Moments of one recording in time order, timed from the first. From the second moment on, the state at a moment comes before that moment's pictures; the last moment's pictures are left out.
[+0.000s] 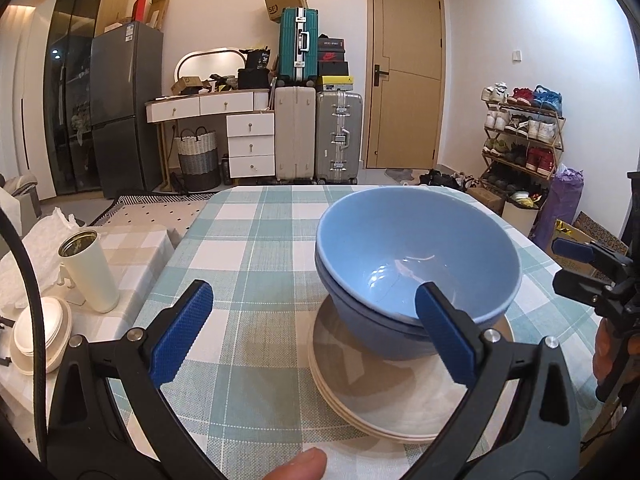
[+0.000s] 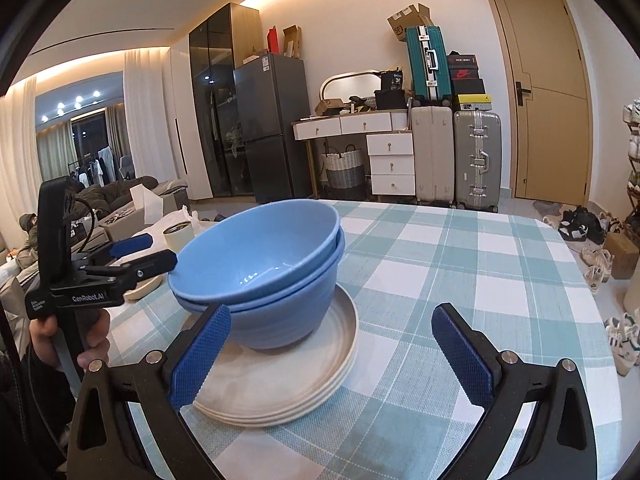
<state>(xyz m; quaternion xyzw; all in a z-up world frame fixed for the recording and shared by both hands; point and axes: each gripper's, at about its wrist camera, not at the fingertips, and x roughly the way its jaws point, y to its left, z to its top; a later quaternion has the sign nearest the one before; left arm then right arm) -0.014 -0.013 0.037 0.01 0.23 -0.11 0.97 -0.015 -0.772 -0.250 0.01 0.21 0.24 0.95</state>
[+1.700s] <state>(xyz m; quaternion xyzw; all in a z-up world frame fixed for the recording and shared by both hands) -0.021 0.010 0.002 -0.01 0.21 -0.14 0.97 -0.039 -0.757 -0.276 -0.02 0.18 0.28 0.94</state>
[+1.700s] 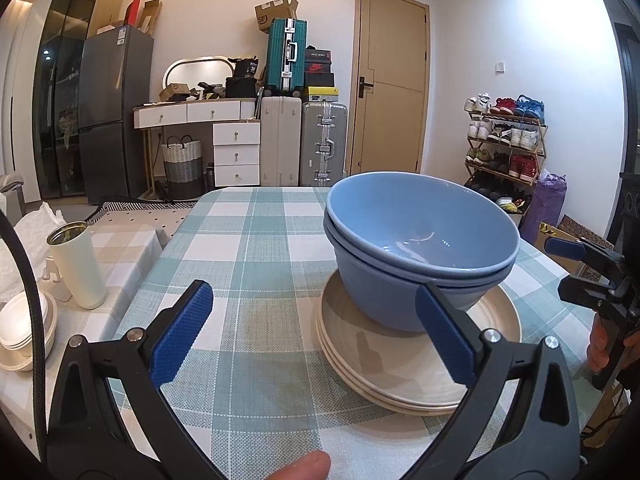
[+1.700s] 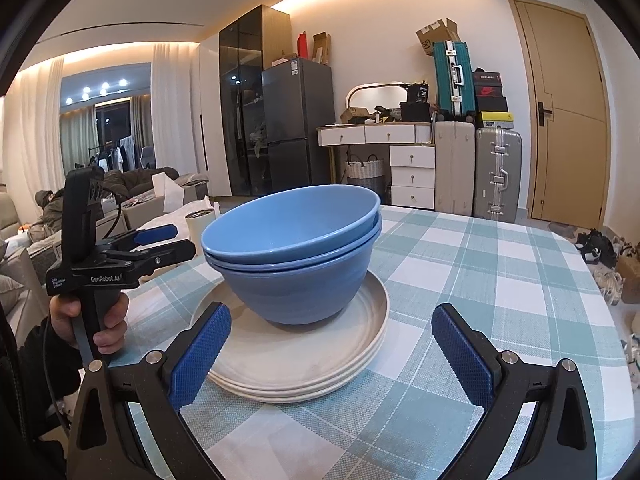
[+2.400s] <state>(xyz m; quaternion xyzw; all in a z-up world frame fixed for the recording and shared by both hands) -0.021 0.011 0.001 -0.01 0.21 -0.14 0.97 -0.037 -0.754 -0.278 -0.03 0.18 0.28 0.94</state>
